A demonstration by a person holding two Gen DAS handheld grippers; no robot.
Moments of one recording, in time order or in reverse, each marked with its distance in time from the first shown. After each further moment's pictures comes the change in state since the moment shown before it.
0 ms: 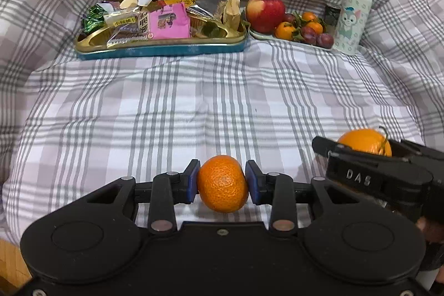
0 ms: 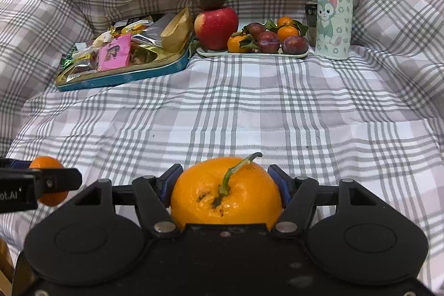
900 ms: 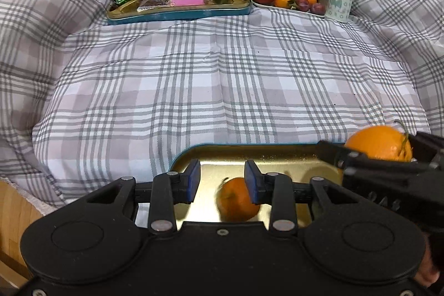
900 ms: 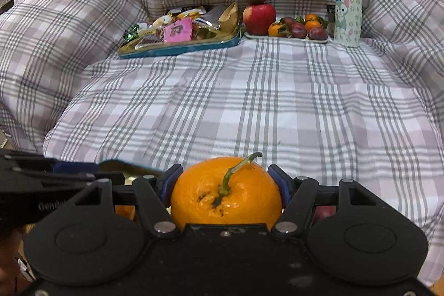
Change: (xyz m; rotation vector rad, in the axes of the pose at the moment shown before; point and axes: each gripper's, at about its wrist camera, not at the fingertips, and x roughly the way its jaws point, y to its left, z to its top) left arm -0.054 -0.002 -0.080 0.017 0.018 0.061; right arm -0.095 0.039 -0.076 -0.062 0.019 0.104
